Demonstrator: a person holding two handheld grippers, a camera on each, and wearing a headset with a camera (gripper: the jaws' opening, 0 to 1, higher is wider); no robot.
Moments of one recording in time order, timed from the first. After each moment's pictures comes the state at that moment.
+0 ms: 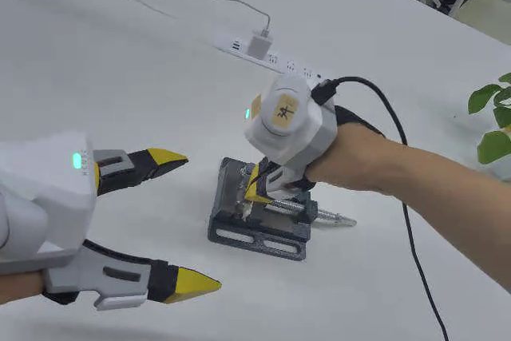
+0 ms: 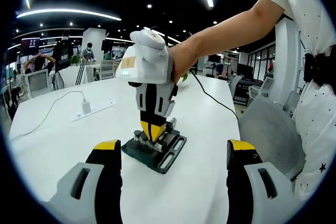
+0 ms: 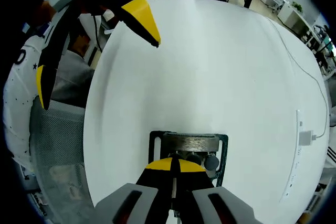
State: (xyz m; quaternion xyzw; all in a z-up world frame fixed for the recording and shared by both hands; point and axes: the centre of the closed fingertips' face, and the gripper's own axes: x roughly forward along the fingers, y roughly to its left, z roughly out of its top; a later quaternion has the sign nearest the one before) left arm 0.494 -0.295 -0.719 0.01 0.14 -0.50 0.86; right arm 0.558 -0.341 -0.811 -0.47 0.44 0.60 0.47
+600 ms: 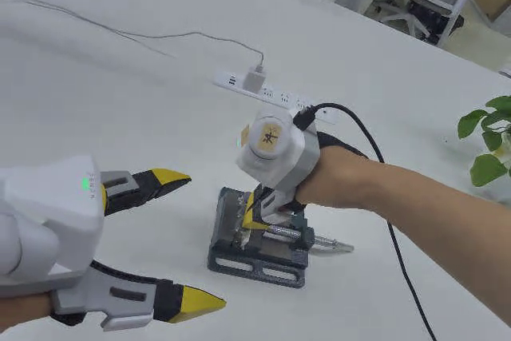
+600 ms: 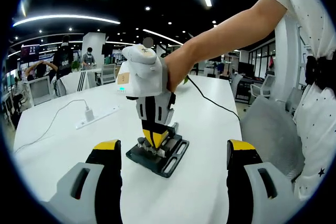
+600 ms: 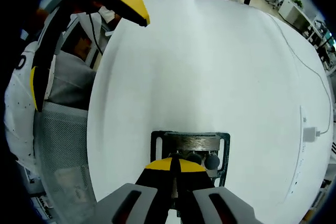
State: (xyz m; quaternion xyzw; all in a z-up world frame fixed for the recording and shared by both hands) left arm 0.494 -0.295 -0.700 0.03 0.13 -0.49 0.86; right arm 0.560 -0.343 -0.809 -0.44 0.47 0.60 0.48
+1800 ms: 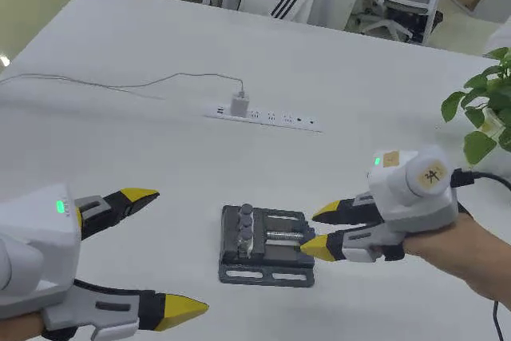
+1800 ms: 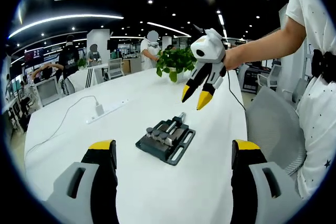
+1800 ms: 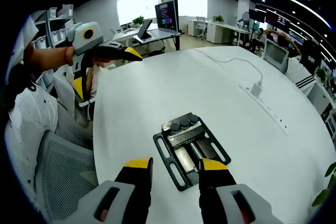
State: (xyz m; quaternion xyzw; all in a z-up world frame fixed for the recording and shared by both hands) left arm 0.486 -0.279 -0.703 0.07 0.15 -0.46 0.87; right arm 0.528 -0.433 -0.749 -0.21 0.35 0.52 0.75
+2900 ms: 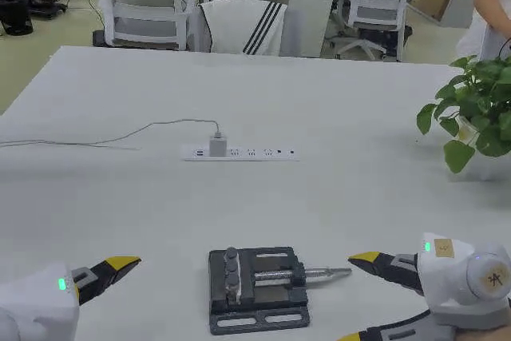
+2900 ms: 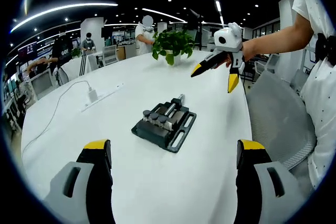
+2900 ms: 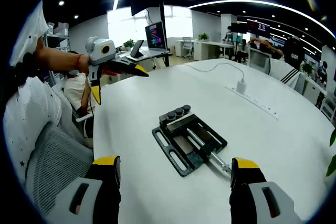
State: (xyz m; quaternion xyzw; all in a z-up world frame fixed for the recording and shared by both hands) left arm 0.498 -0.281 -0.745 0.10 0.21 -0.47 0.85; right arm 0.512 -0.475 -0.760 -0.14 0.29 0.50 0.80
